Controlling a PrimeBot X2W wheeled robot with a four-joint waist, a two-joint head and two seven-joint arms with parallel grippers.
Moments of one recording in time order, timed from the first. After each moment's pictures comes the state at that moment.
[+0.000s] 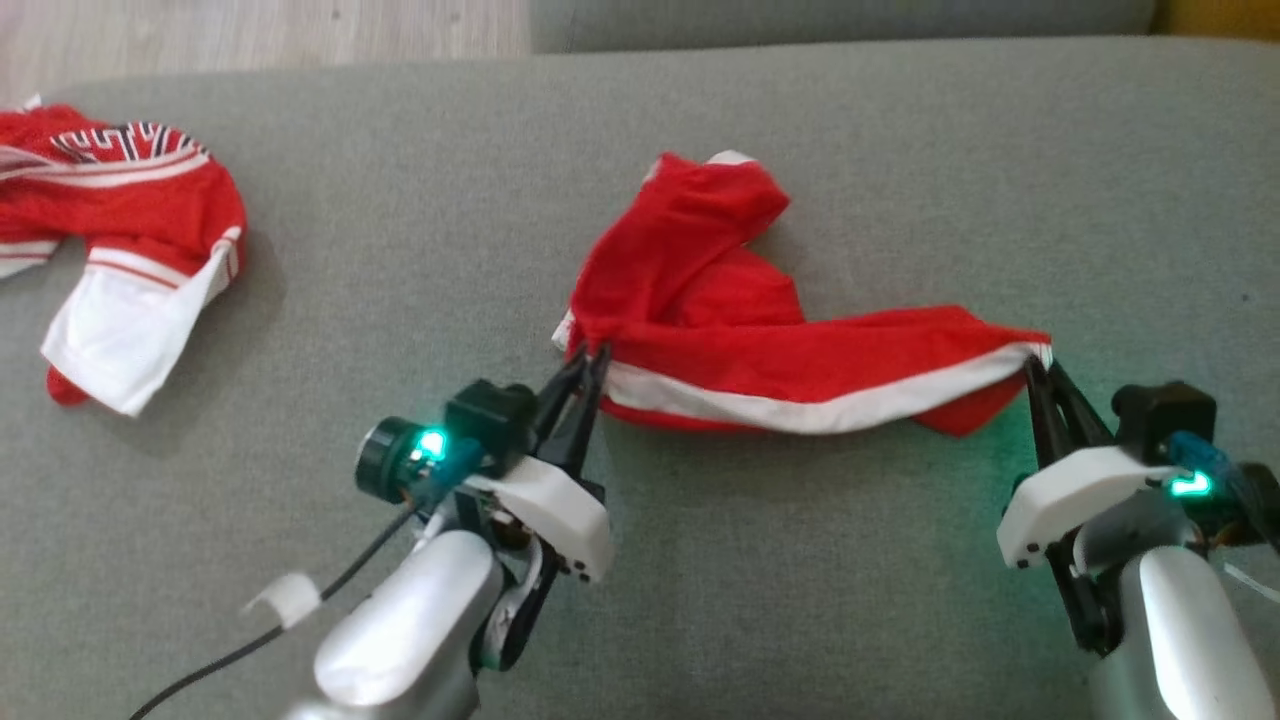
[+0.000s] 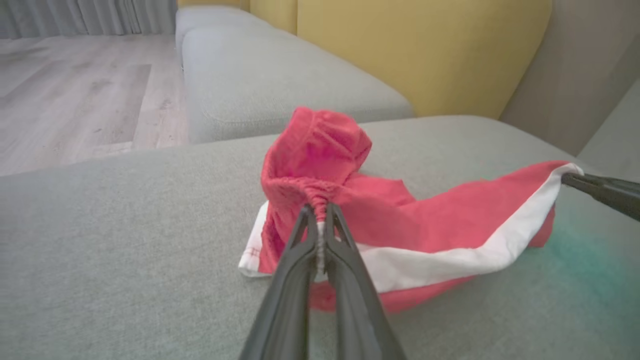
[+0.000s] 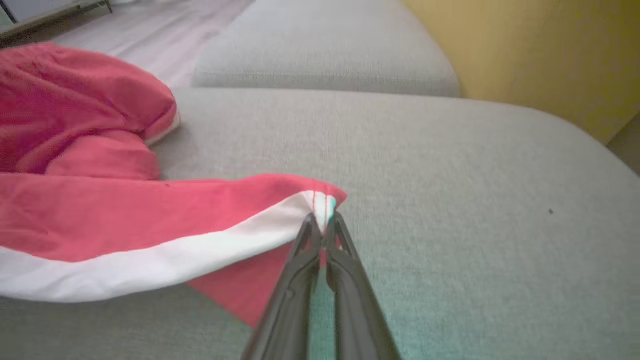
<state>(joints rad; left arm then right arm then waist) -0.47 0.19 -0.79 0.34 -0.54 0.14 -0.02 -0.18 -0.04 -0.09 0.30 -0.03 0.12 0.10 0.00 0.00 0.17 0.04</state>
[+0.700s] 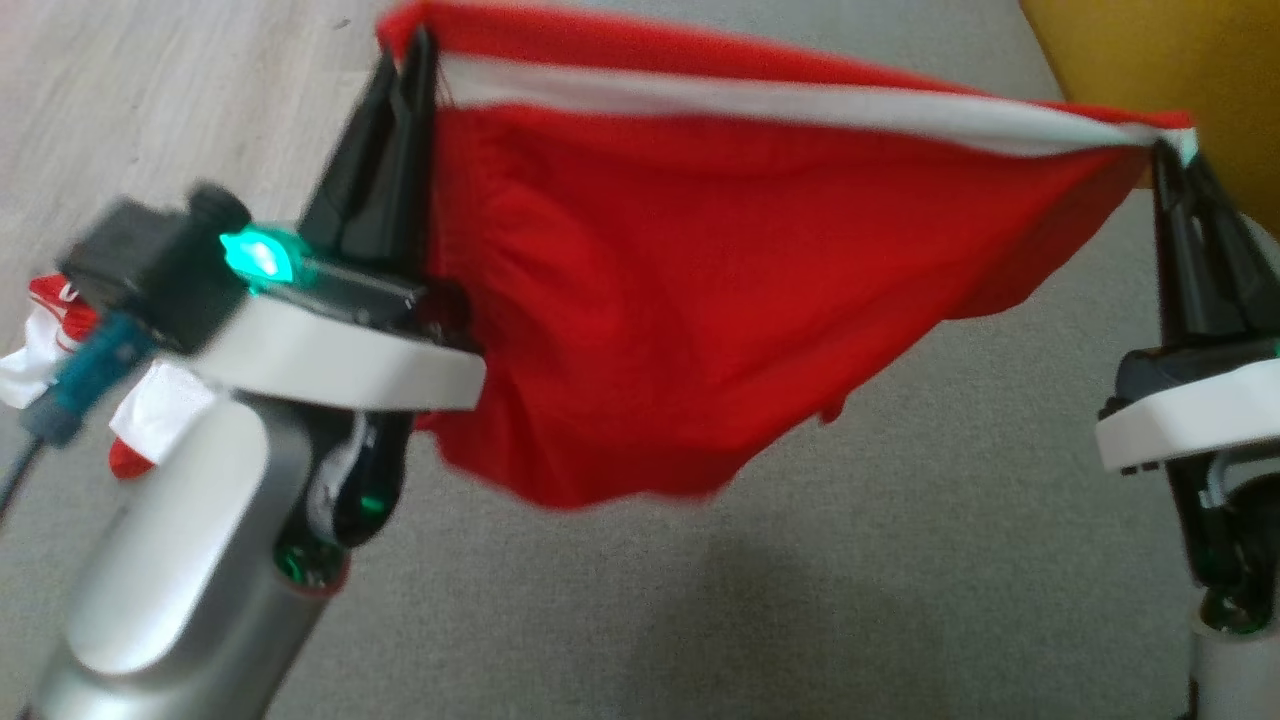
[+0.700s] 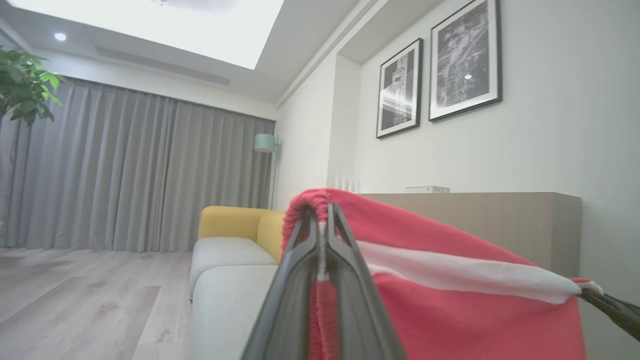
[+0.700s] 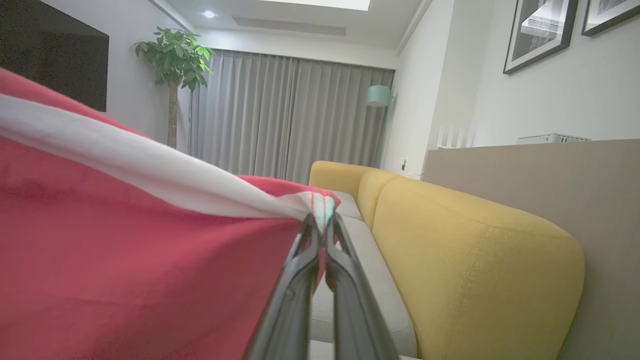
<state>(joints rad) -0.53 0.36 -0.52 -0.25 -0.67 0.21 0.04 -0.17 -0.09 -0.05 -0.38 0.03 0.12 0.32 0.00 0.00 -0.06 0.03</state>
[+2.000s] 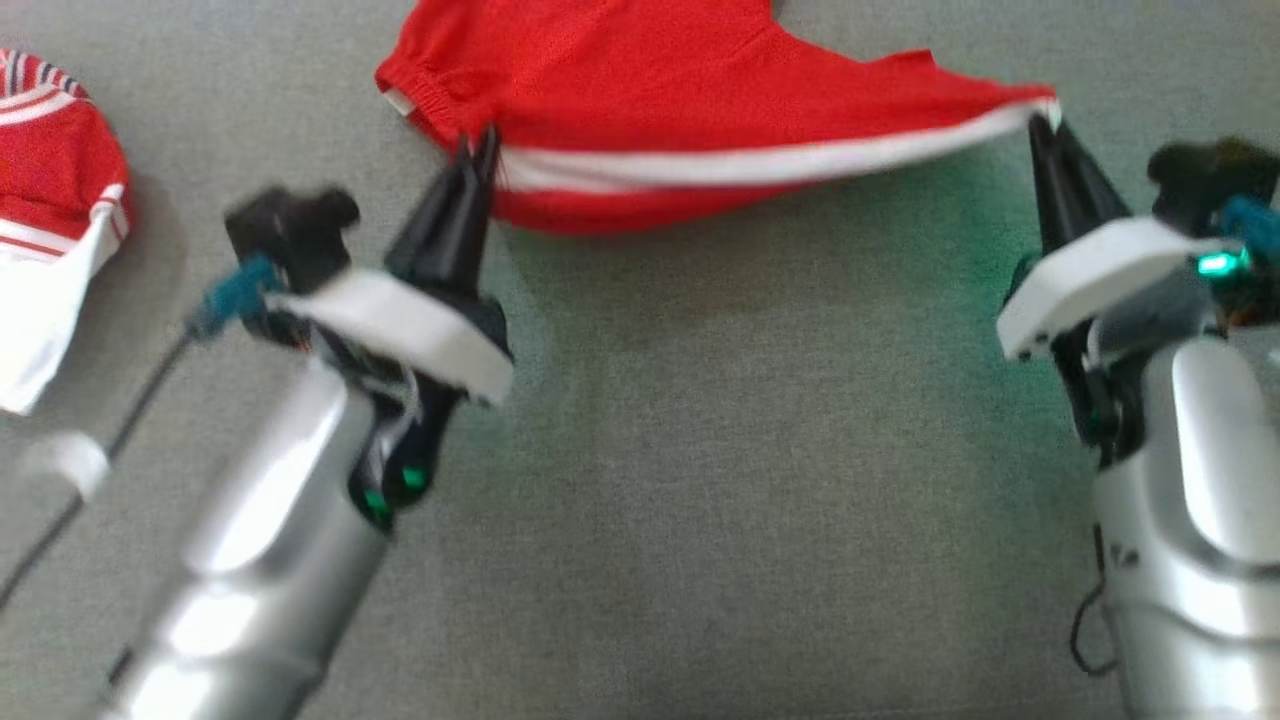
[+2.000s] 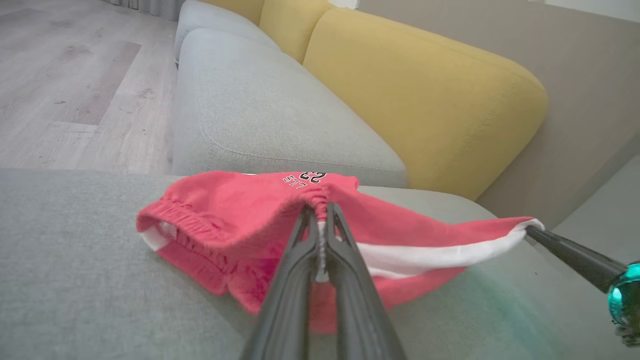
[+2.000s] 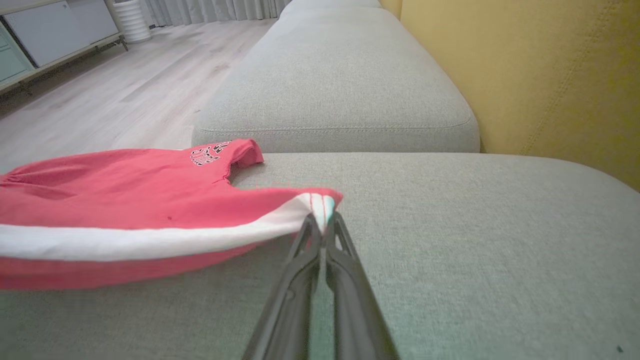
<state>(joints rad) -0.66 0.26 -0.59 0.28 -0.78 -0.02 0.01 -0.53 -0.07 -0.02 0.30 0.08 0.12 0.20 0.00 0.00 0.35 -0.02</state>
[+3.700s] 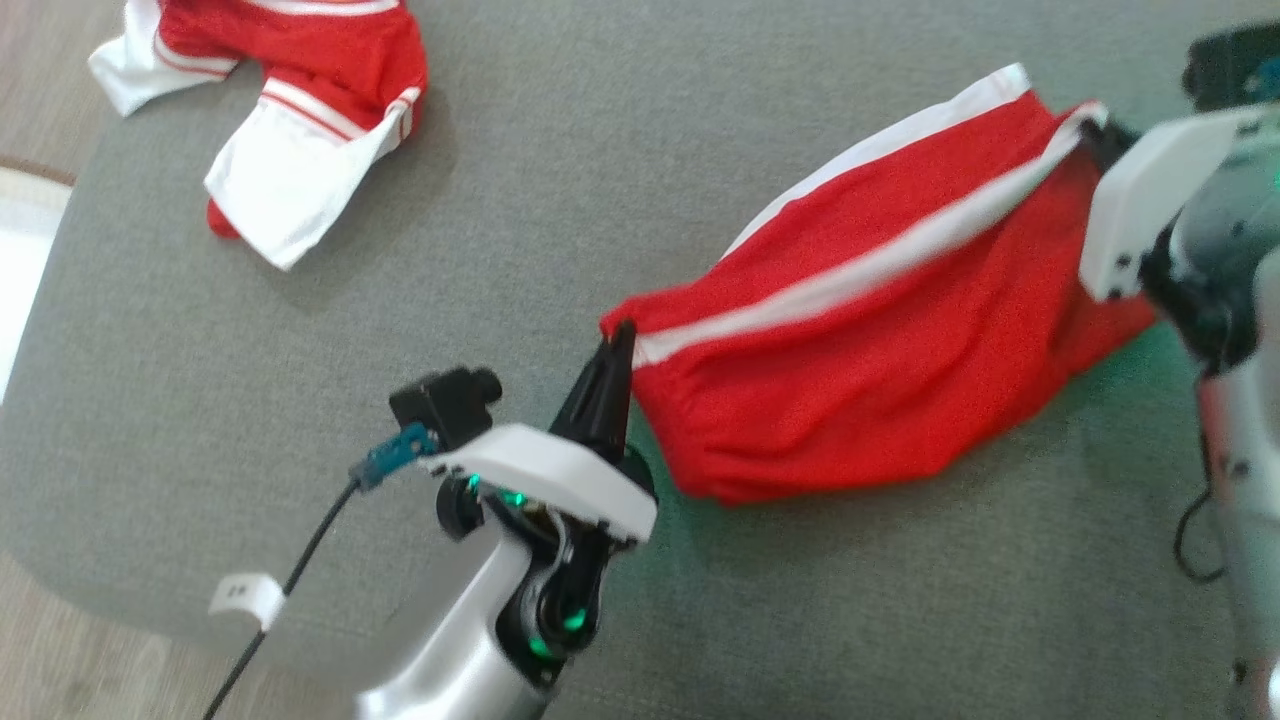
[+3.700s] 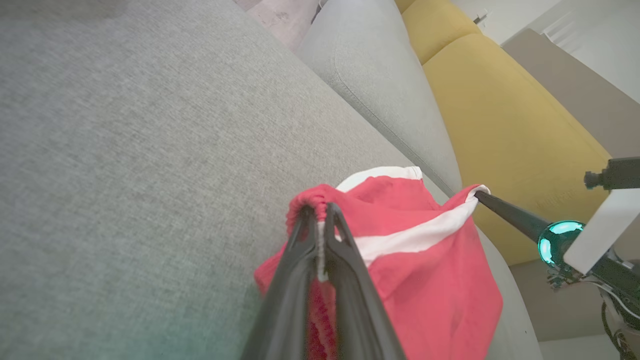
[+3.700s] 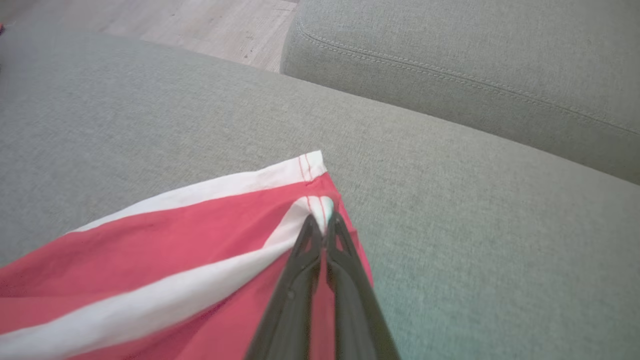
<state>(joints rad) -0.39 0.06 -0.68 0.22 -1.04 0.12 -0.04 -0.65 -0.26 0.06 0.32 0.17 0.12 0.69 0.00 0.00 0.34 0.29</state>
